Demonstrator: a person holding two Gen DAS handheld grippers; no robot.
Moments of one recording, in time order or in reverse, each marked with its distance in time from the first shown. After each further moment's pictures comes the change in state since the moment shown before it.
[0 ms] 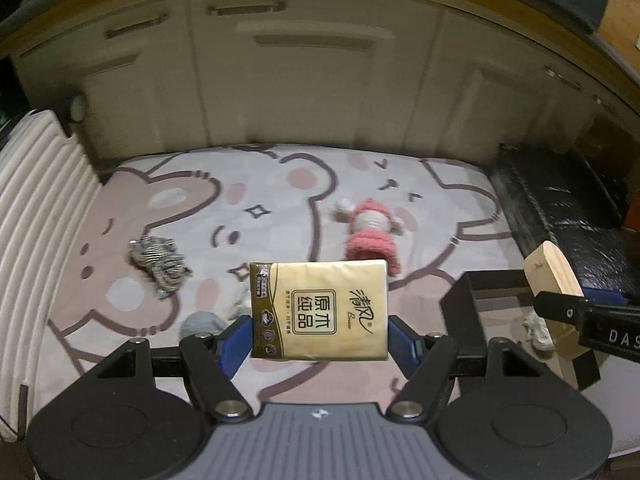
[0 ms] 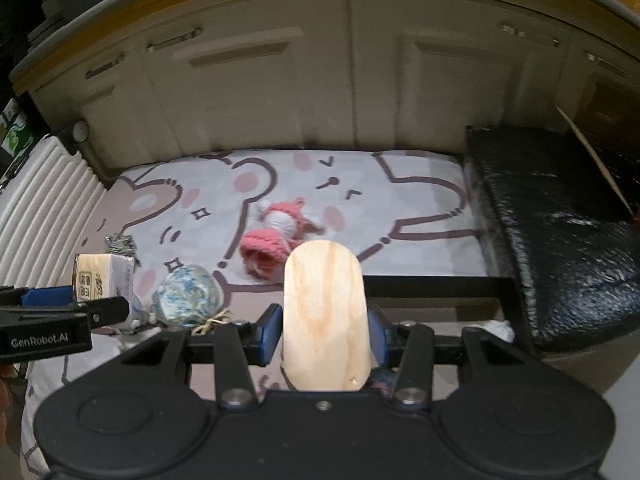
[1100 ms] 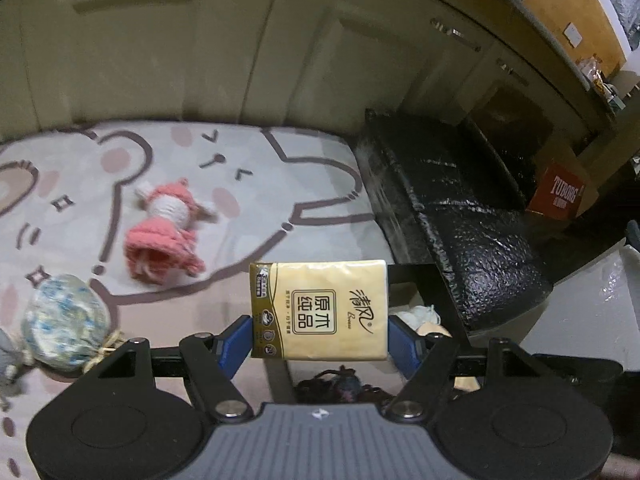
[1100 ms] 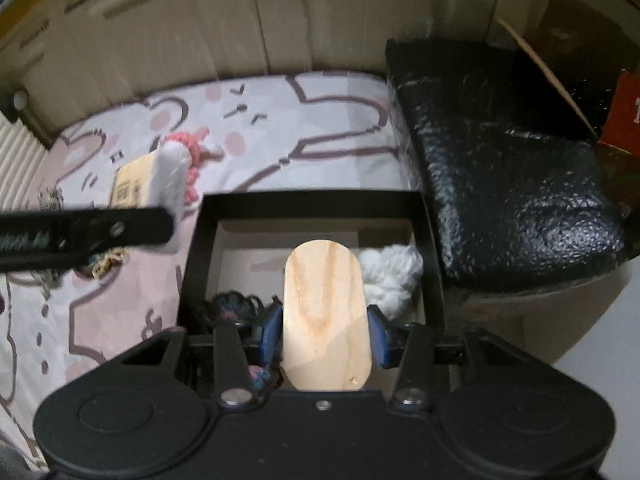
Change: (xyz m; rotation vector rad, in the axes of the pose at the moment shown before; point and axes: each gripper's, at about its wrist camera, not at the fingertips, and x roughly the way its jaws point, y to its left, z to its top) left arm 0.069 -0.121 0.010 0.046 0.075 -0.332; right arm 0.036 -0.098 -0.038 0.060 0.168 -0.095
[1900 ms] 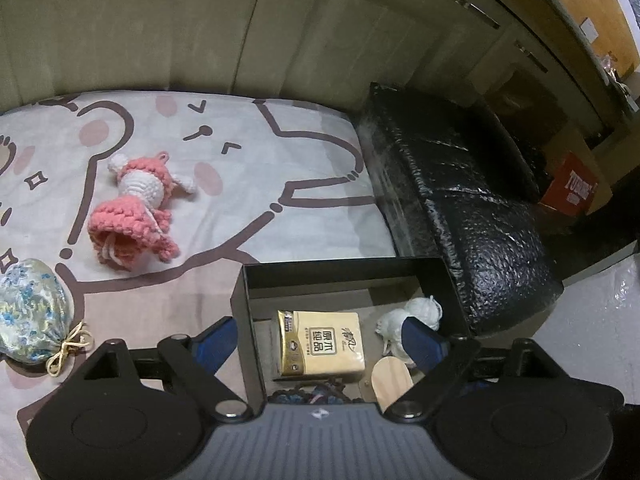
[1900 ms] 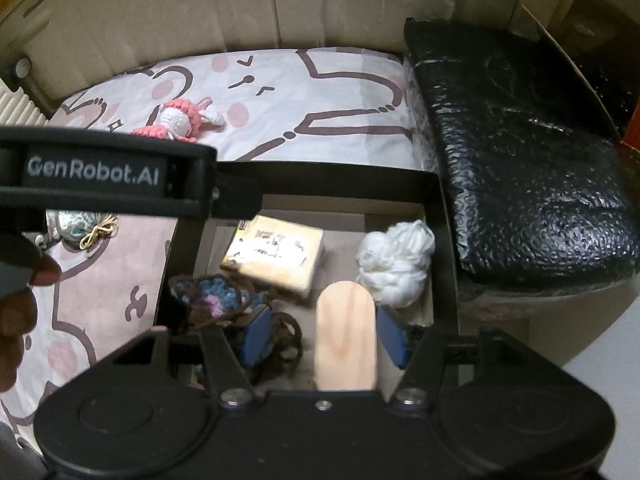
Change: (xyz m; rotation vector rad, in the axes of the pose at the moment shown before) left arm 0.034 -0.004 0.005 -0.031 0.058 -0.005; right arm 0.022 -0.002 -0.004 0.050 0.019 -0.041
